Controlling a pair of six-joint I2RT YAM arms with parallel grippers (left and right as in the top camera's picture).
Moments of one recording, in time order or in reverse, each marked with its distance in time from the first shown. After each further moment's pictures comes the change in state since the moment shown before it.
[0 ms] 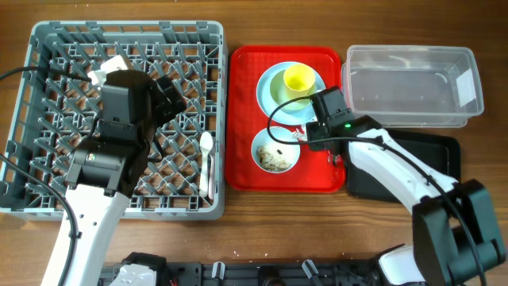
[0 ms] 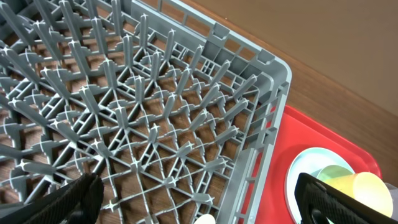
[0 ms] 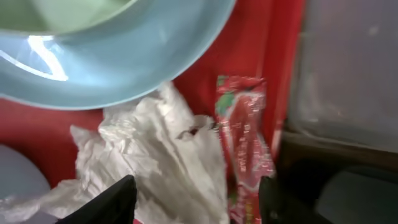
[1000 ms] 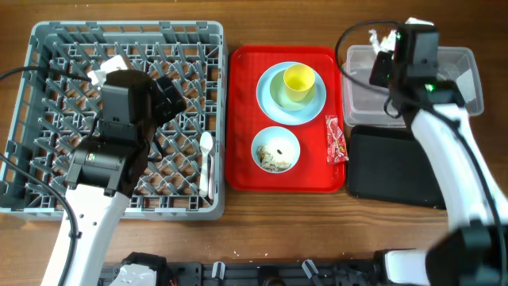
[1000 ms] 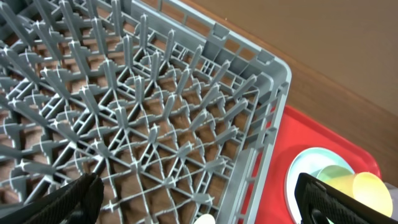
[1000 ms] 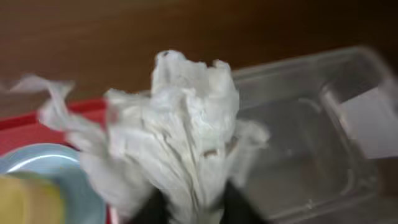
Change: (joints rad) left arm 0.000 0.000 0.000 0.003 0.000 0.000; right arm -0.348 -0.064 0.343 -0.031 0.048 0.021
